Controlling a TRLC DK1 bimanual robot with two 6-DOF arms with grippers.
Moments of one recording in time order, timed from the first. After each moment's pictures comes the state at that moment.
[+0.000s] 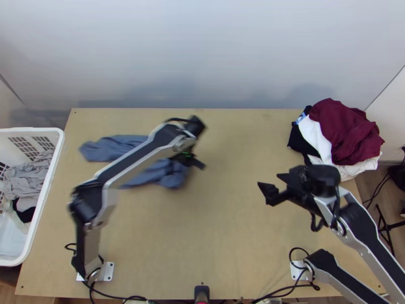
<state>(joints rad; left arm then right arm) -0.71 2.05 1.94 -1.10 -0.17 -0.16 0.45 0.82 0.78 -0.59 -0.15 0.16</state>
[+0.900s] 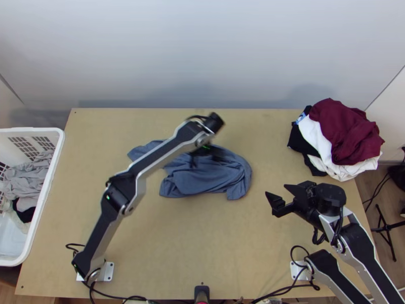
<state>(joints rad) -0.69 2.34 2.24 -1.06 -0.14 -0.37 0.36 0.63 0.55 -0.51 -0.16 0.14</state>
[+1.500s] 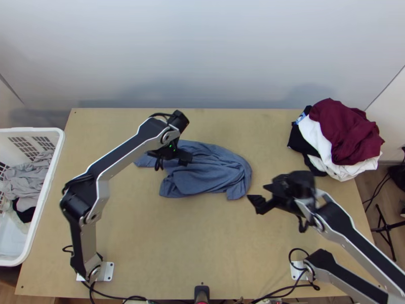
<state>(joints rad) -0.56 1.99 1.80 -1.10 -0.12 -0.29 0.51 0.97 0.63 -0.43 -0.22 0.11</state>
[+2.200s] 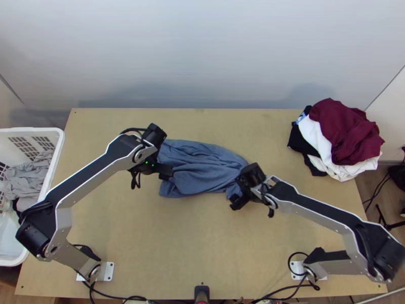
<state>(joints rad) -0.52 1.67 1.43 -1.03 -0.12 -0.27 0.70 1.49 0.78 -0.32 0.04 -0.04</state>
